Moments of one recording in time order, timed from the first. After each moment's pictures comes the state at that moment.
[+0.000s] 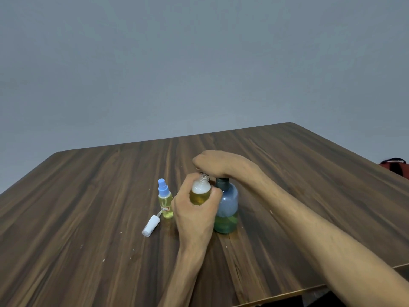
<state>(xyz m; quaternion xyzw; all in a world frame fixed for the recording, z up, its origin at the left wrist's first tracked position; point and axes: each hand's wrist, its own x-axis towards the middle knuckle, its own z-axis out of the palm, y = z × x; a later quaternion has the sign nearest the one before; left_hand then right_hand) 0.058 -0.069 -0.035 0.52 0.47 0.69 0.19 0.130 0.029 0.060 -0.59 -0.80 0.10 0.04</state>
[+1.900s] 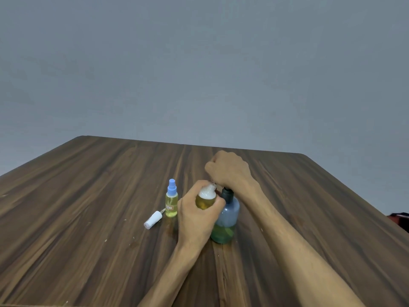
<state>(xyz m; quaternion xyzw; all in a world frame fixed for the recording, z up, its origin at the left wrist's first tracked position) 0.056 -0.064 -0.043 0.53 0.44 0.70 0.19 0.134 0.001 0.072 -0.58 -0.78 0.10 0.21</state>
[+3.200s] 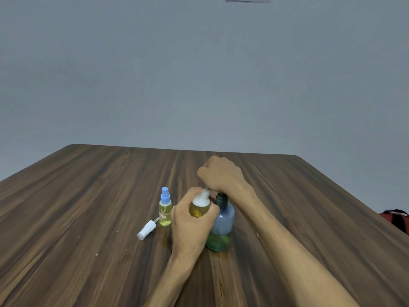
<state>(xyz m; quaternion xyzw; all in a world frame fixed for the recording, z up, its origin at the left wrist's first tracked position) 0.057 -0.065 -0.042 0.53 0.44 0.70 0.19 0.132 -0.003 0.078 -0.58 -0.78 0.12 0.21</state>
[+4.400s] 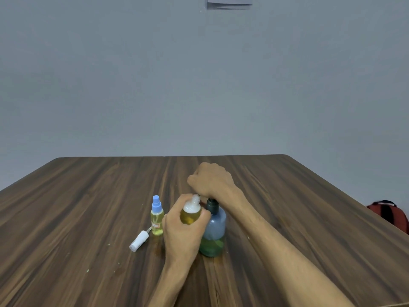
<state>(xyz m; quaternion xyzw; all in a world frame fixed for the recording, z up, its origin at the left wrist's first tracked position) 0.058 -0.064 -0.041 0.52 0.45 0.70 0.19 0.133 -0.004 0.078 -0.59 -0.77 0.13 0.20</state>
